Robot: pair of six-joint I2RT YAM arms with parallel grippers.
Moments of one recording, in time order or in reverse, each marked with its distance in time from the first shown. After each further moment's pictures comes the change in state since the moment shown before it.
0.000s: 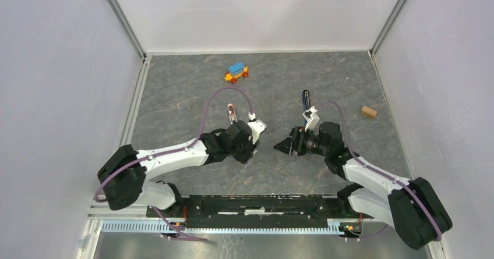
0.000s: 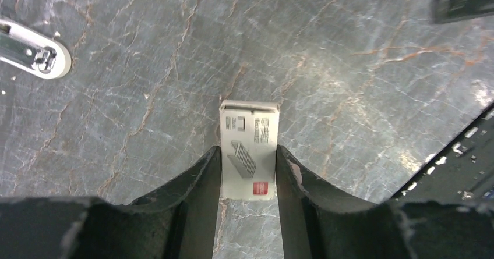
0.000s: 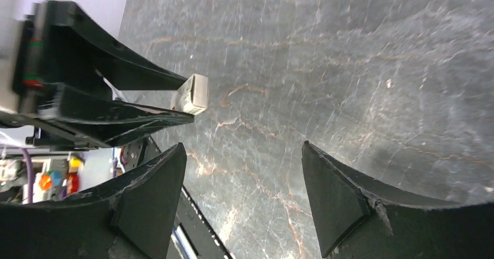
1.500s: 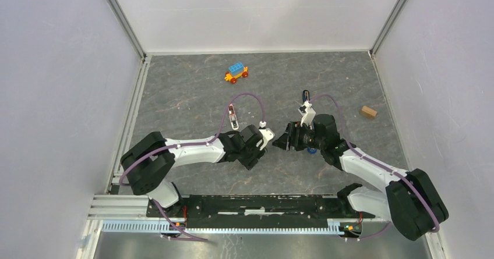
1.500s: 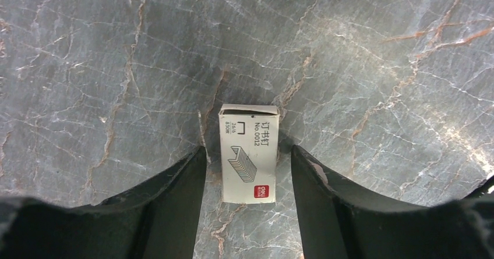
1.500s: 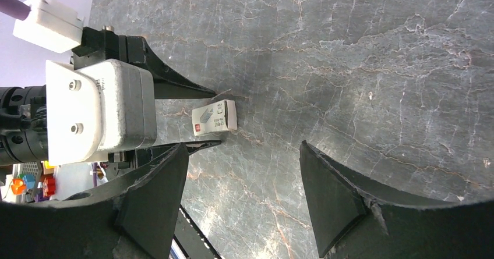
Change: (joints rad) left arm -0.033 0.197 0.027 0.047 0.011 0.072; right arm 0.014 0.113 0.130 -0.141 0.022 -0.069
